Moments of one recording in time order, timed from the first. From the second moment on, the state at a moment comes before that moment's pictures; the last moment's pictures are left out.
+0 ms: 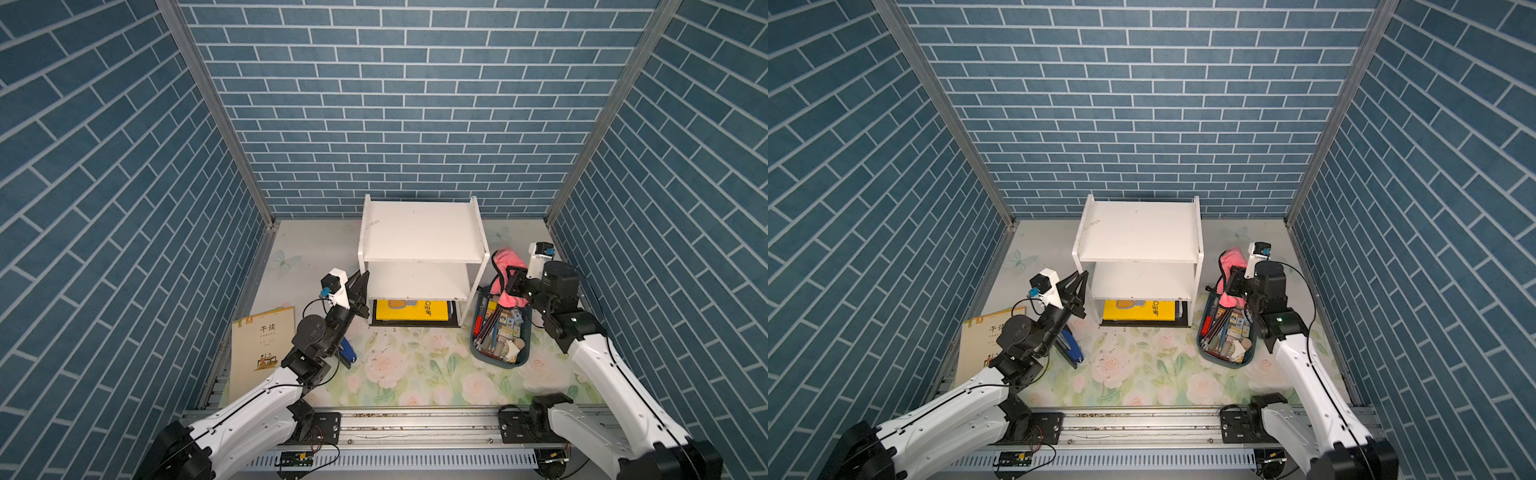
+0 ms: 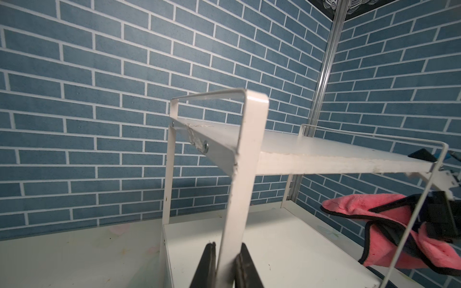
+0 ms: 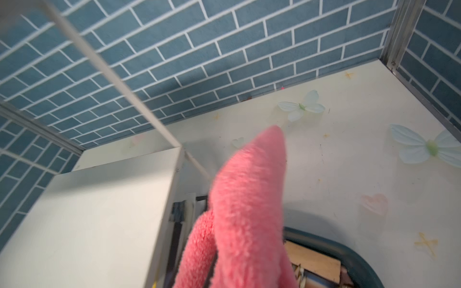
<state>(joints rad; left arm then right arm) -0.64 0.86 0.32 0.76 -0.17 -0.15 0.26 0.86 0.75 -0.28 -0.05 0.38</state>
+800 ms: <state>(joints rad) -0.66 1.05 0.34 0.97 -0.06 -0.22 0.42 0.98 0.67 -0.10 -0.19 0.50</state>
